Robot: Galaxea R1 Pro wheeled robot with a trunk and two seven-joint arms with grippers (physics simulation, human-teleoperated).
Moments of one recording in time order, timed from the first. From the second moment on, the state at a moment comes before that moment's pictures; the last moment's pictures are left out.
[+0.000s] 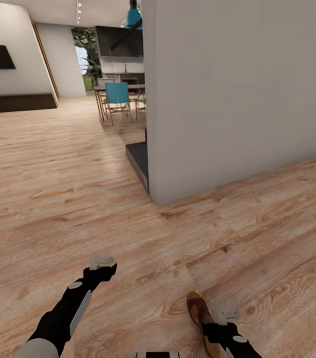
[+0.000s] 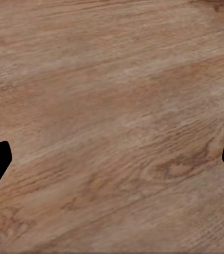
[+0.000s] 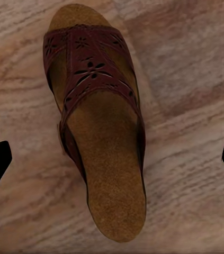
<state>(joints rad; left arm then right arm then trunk) -0.49 0.02 -0.02 -0.81 0.10 0.20 -0.03 -0.42 0.01 0.00 -0.38 0.01 0.03 0.01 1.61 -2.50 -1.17</state>
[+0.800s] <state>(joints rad) -0.49 0.02 -0.02 -0.81 0.10 0.20 -0.03 -0.42 0.01 0.00 -0.38 0.01 0.03 0.01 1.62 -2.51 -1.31</state>
